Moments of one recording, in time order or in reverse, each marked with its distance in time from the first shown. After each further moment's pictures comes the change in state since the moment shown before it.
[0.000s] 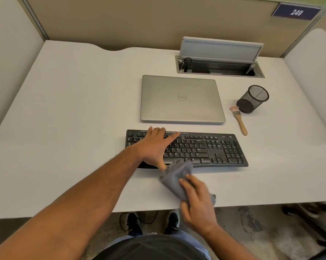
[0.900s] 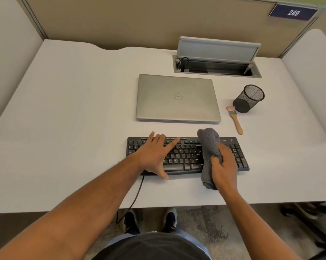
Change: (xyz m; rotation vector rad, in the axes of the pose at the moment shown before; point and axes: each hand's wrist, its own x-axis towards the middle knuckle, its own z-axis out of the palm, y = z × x) left_hand 0.003 0.024 0.029 0.129 0.013 0.008; right_hand 0.079 0.057 -0.073 0.307 0.171 0.578
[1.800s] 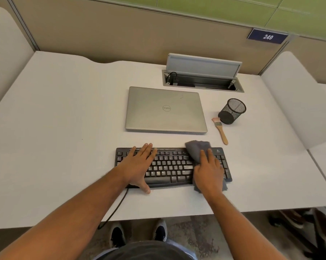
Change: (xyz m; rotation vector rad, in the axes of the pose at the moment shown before) left_hand -0.014 -0.004 0.009 -0.004 -0.077 -0.096; right_hand 0.028 0.011 0.007 -0.793 -0.164 0.009
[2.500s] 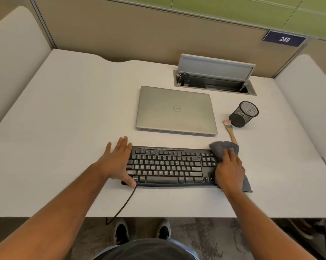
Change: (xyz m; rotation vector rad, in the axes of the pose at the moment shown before) left_hand -0.048 -0.072 0.011 -0.147 -0.043 -0.275; right_hand 0.029 0.034 -0.004 0.028 0.051 0.085
